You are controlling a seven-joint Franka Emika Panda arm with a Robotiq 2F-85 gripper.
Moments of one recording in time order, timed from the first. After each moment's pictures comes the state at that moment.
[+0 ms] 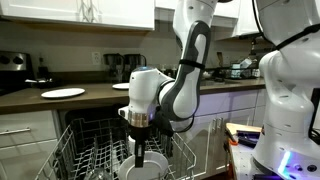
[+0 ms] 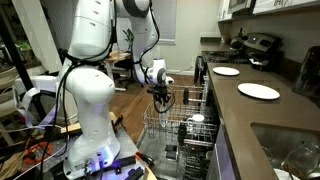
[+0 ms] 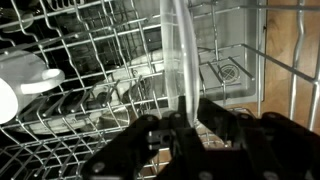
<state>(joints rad) 0.27 0.40 0.05 -2.46 -0.35 2.96 0.14</state>
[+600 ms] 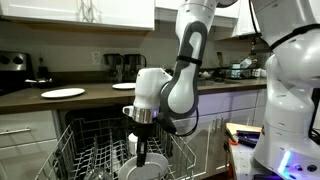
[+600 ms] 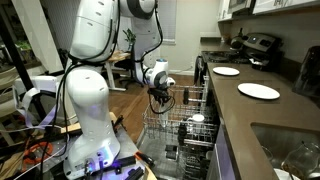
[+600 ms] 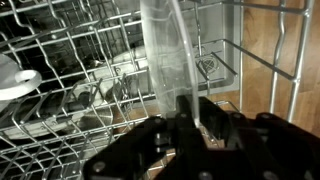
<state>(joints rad) 0.01 0.40 0.28 -2.51 -0.15 3.03 -0.10</state>
